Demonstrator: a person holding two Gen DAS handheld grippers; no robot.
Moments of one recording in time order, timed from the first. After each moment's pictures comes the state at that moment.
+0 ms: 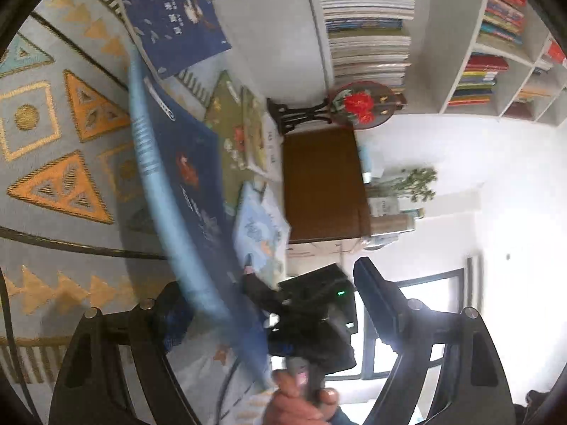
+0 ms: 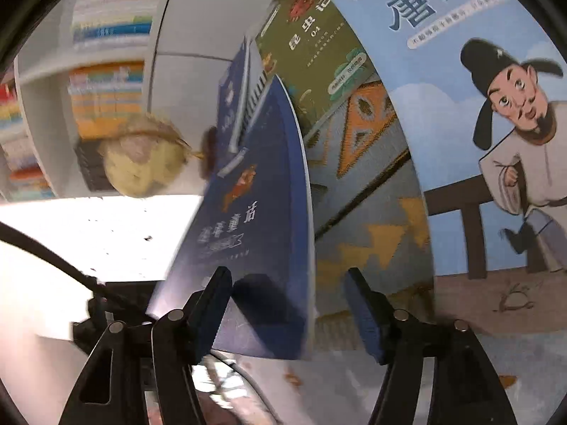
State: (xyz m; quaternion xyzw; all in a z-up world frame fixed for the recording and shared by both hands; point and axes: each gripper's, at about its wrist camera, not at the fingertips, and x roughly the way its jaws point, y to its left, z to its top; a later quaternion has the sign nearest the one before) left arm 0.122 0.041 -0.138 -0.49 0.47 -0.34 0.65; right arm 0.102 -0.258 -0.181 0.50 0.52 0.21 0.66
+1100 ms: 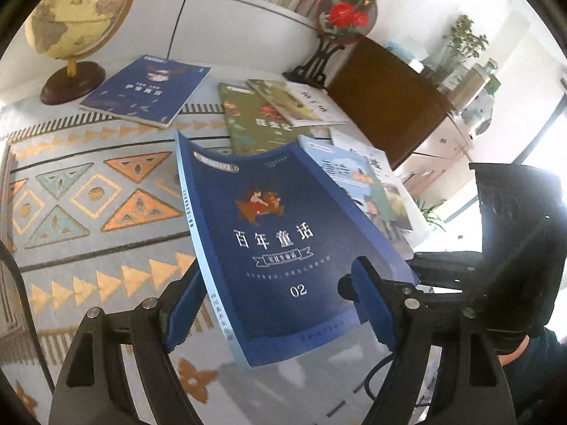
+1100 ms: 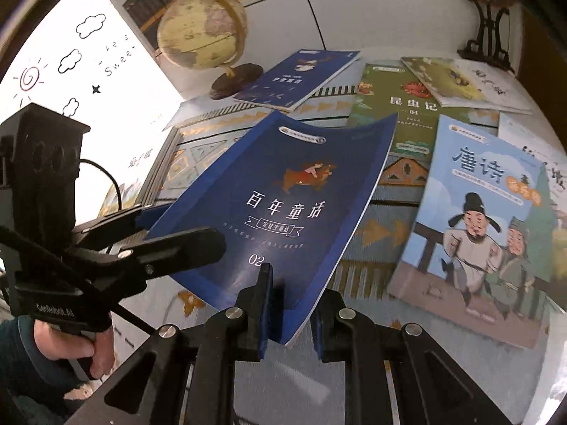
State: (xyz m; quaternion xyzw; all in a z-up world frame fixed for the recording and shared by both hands) left arm 0.043 -0.021 -0.073 -0.11 0.47 -0.29 0.83; right arm 0.025 -0.185 -0.085 0.05 0.51 0.22 0.83
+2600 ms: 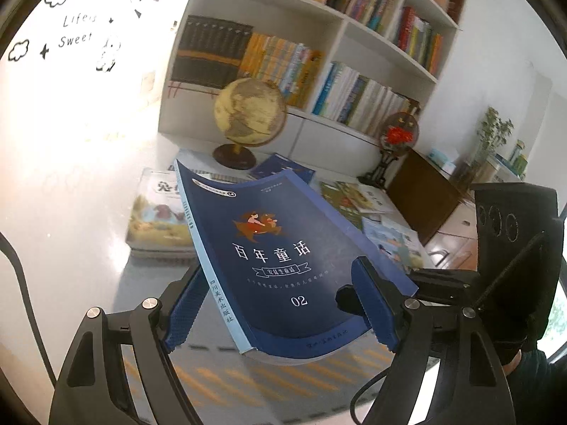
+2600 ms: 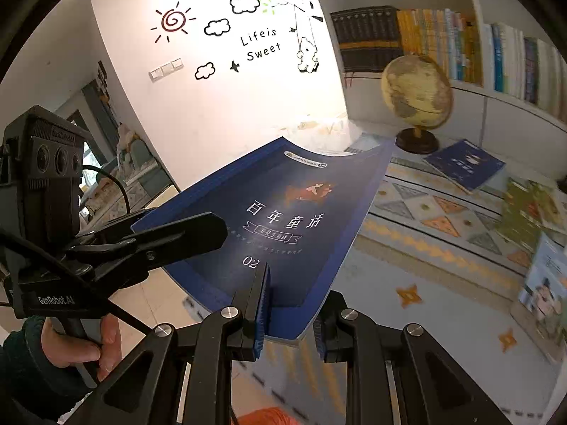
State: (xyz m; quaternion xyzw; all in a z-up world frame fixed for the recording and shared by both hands) left arm -0.171 0.161 0.053 -0.16 0.33 -0.09 0.93; right arm -0.128 -0.010 0.027 -0.03 0.40 0.42 0.82
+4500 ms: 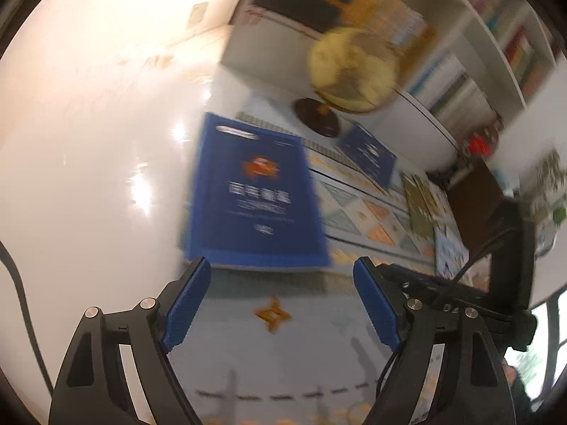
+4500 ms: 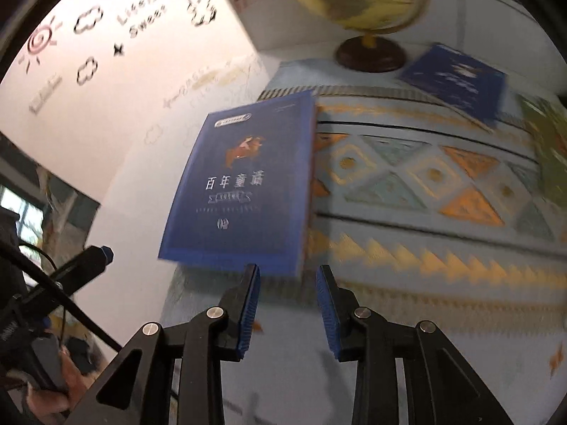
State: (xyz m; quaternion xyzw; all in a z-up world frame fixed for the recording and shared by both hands) left arm -0.056 0.258 -0.031 -0.22 0.44 -0.03 0.87; right arm 0.035 0.049 -0.065 0.04 0.54 0.25 0.80
